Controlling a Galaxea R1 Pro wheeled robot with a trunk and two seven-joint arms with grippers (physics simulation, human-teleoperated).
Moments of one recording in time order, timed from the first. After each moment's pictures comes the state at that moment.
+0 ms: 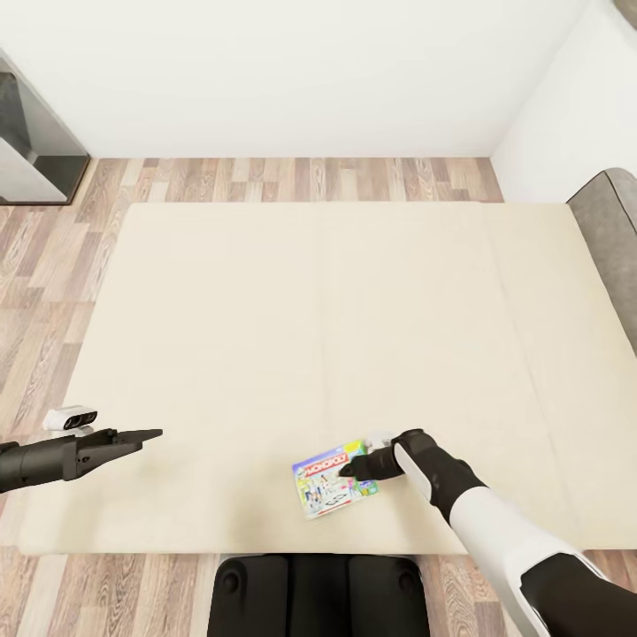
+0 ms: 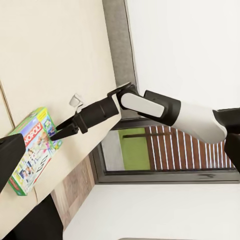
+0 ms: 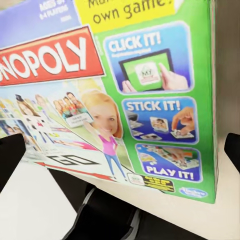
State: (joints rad) left arm -0.45 0.57 0.17 -1.26 0.45 0.80 -1.57; right arm -0.87 0.01 0.40 -0.51 -0.35 0.75 0.27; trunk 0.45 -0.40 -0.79
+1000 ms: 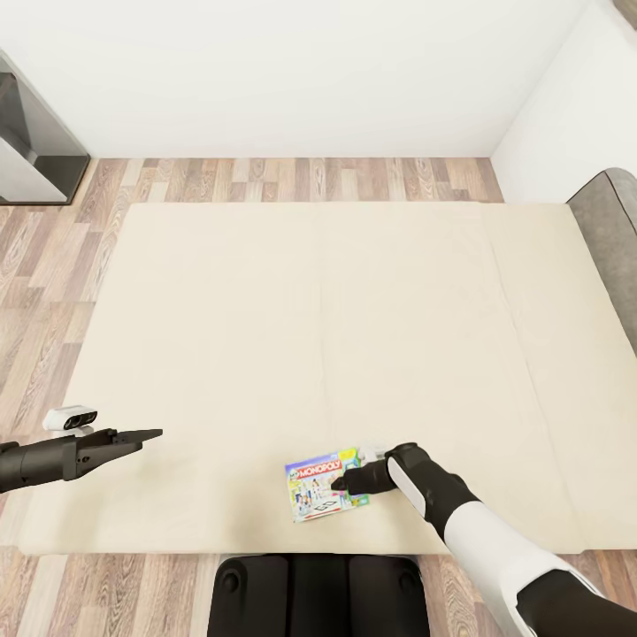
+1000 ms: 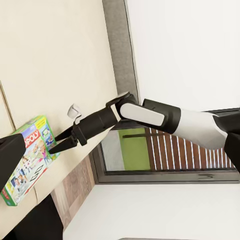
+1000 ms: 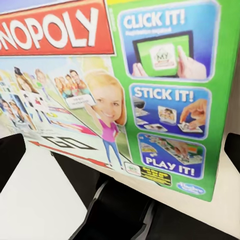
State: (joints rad) left arm -0.45 0.57 0.17 -1.26 0.45 0.80 -1.57; right arm -0.82 0.04 0.40 -0.51 -0.35 0.72 0.27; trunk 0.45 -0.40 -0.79
